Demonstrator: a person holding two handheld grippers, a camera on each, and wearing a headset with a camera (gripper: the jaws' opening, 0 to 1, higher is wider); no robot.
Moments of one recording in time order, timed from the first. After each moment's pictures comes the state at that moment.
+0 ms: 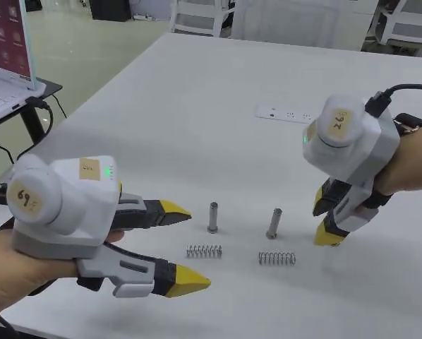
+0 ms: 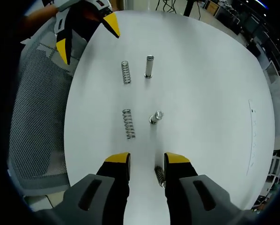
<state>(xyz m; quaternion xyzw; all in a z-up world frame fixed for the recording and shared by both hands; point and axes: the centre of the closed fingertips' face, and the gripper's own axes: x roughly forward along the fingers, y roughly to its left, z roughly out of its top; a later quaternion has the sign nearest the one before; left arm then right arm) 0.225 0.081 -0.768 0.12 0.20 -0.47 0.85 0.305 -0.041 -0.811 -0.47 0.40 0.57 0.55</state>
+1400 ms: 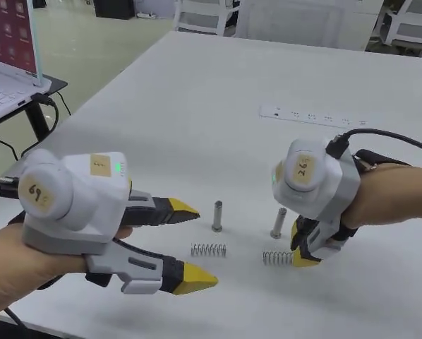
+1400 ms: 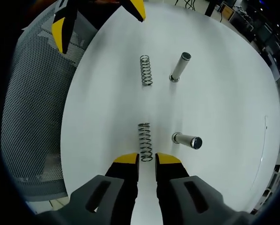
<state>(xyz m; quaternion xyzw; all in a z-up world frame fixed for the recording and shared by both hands) 0.225 0.077 -0.766 0.13 0.19 -0.48 0.85 0.286 -0.020 -0.857 -0.49 0.40 0.59 0.50</state>
